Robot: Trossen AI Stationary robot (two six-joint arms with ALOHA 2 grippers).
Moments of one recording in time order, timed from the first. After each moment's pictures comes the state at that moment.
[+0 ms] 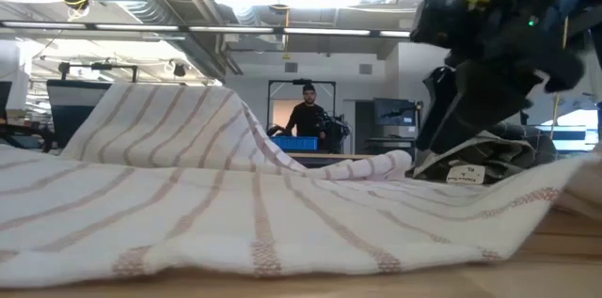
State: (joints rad) left arm -0.95 1.78 1.09 -1.02 0.29 -1.47; right arm 0.35 1.56 0.77 -0.20 0.30 0.31
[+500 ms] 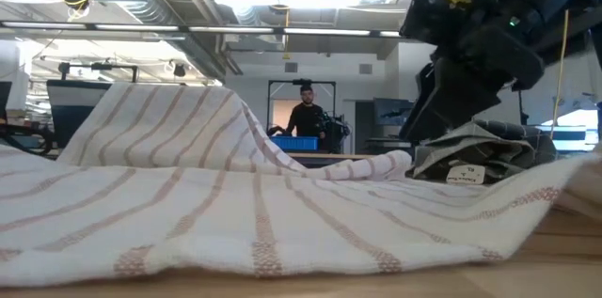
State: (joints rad) left arm -0.93 1.65 1.22 -0.82 -0.06 -1.53; right arm 0.33 1.56 0.77 -0.13 0.35 0.31
